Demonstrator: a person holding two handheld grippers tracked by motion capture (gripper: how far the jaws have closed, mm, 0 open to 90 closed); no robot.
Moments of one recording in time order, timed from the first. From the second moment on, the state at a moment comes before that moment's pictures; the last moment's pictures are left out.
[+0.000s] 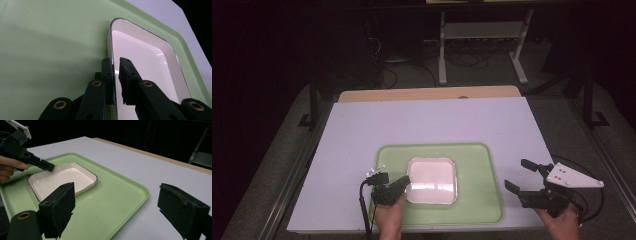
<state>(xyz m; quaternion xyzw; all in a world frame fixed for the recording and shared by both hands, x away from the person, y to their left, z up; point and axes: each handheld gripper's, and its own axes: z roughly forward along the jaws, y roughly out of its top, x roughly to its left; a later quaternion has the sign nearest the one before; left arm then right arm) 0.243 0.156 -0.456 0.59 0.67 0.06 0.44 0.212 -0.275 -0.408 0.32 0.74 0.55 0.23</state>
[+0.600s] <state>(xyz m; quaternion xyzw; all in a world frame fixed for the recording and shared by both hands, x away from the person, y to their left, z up) 0.233 0.156 -0.462 0.59 0.67 0.05 0.45 0.215 -0.275 -0.409 0.32 0.74 0.54 0.22</state>
